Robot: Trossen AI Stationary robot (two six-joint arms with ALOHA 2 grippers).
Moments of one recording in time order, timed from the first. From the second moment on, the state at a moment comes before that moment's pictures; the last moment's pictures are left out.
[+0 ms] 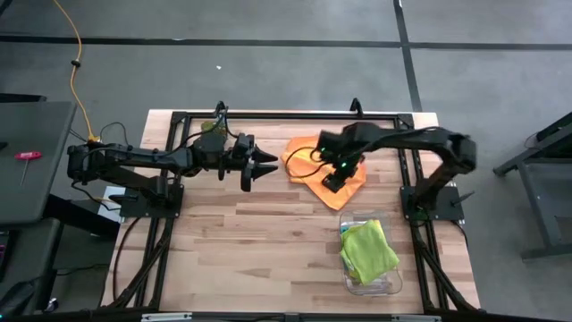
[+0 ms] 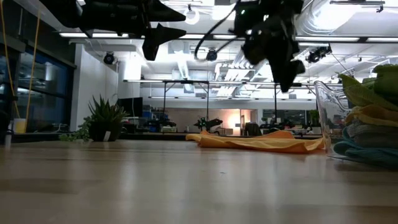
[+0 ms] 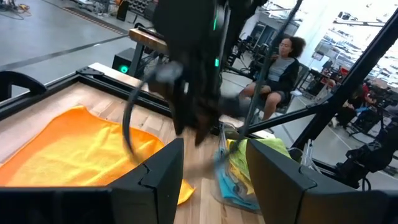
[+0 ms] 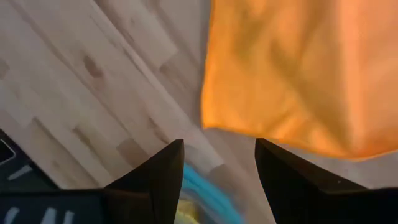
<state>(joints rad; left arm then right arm) 0.32 1.22 0.62 0.52 0.20 -0.37 -0.24 1.61 1.33 -1.17 -0.27 0.43</state>
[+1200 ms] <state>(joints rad) 0.32 1.22 0.62 0.52 0.20 -0.36 -0.04 1.98 1.33 -1.11 -0.19 0.63</state>
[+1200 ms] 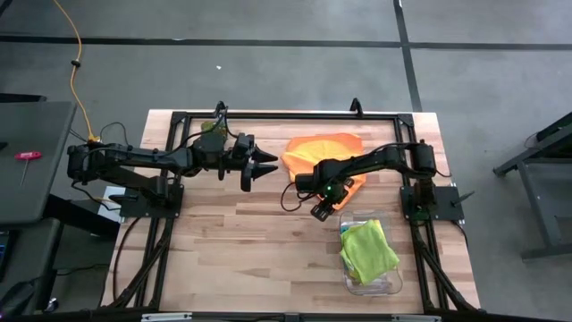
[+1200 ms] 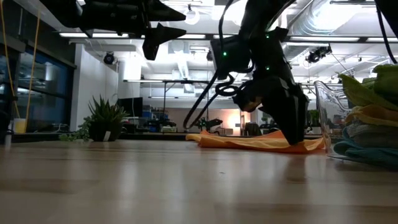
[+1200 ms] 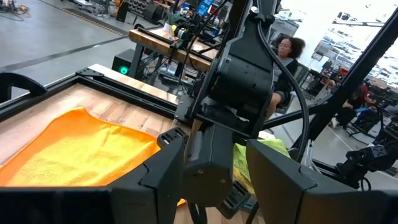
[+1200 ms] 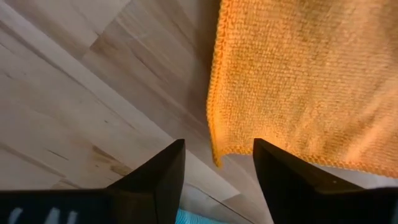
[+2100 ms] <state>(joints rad) 0.32 1.22 0.62 0.52 0.20 -0.36 -0.04 1.98 1.33 -1.15 -0.25 0.51</state>
